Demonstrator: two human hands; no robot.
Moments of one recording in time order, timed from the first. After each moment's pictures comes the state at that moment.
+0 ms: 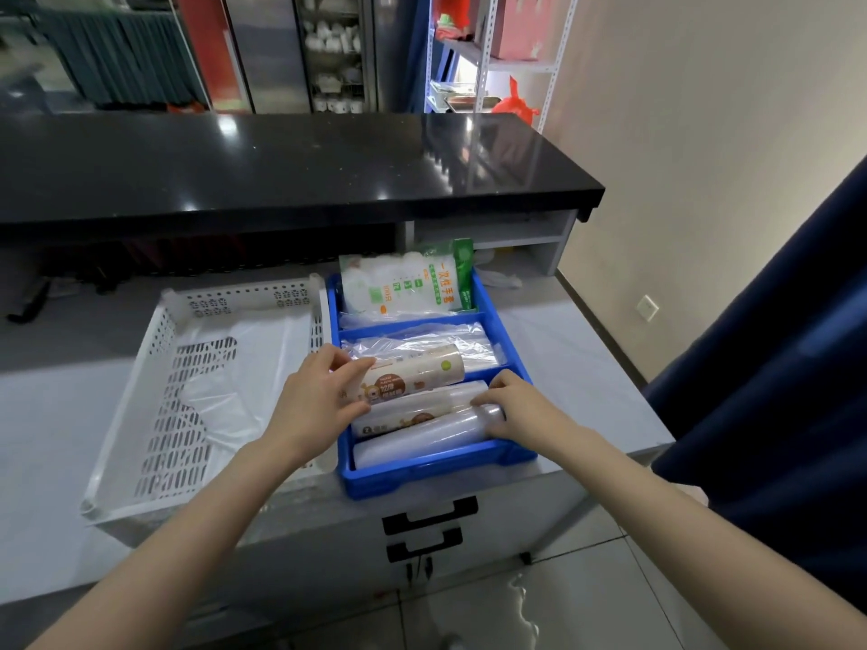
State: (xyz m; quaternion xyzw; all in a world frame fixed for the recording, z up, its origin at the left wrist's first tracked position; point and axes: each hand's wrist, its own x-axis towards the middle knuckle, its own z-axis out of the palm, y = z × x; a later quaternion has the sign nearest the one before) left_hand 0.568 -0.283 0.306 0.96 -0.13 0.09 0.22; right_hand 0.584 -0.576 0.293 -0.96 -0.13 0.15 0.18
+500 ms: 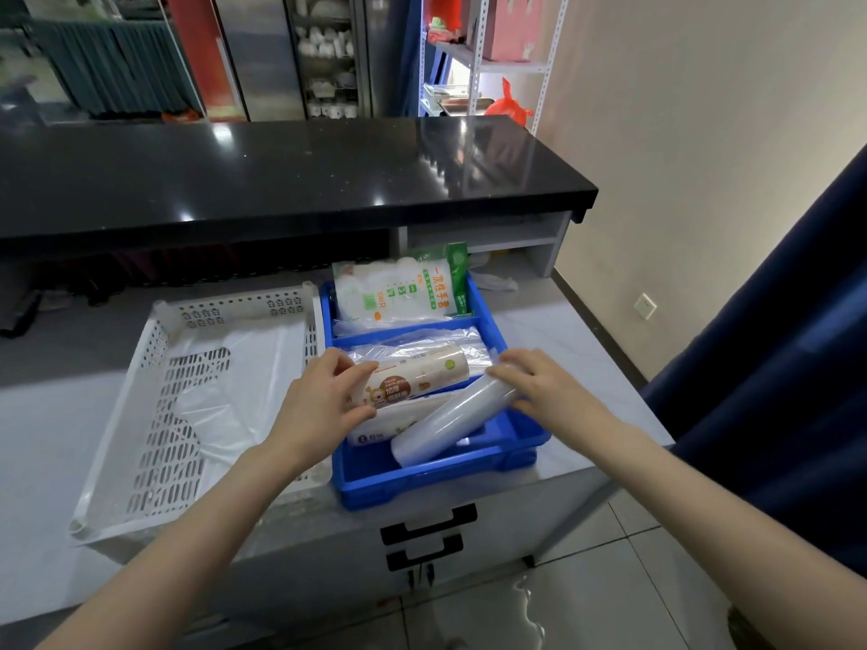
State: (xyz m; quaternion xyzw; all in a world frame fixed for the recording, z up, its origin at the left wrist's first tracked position) left_hand 0.574 -0.294 0.312 0.96 -0.14 0.08 0.23; right_hand 0.582 -0.610 0.321 -0.95 -0.26 -0.05 0.13
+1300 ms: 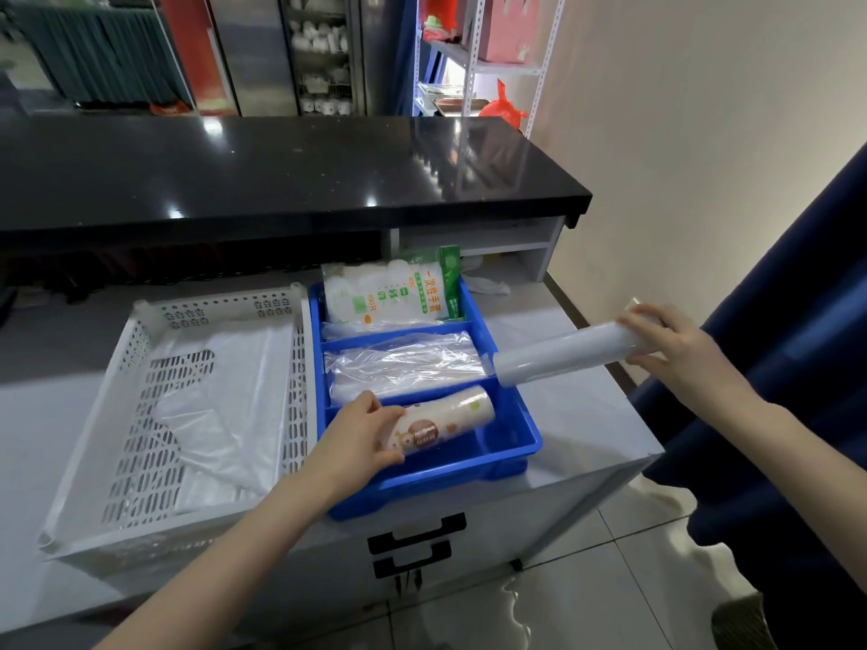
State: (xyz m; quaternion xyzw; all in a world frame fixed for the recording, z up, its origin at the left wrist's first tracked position) left_hand 0.567 -0.334 0.275 0.95 -0.16 -0.05 0.27; right_hand 0.580 -0.728 0.386 -0.98 -0.10 -0.12 0.15
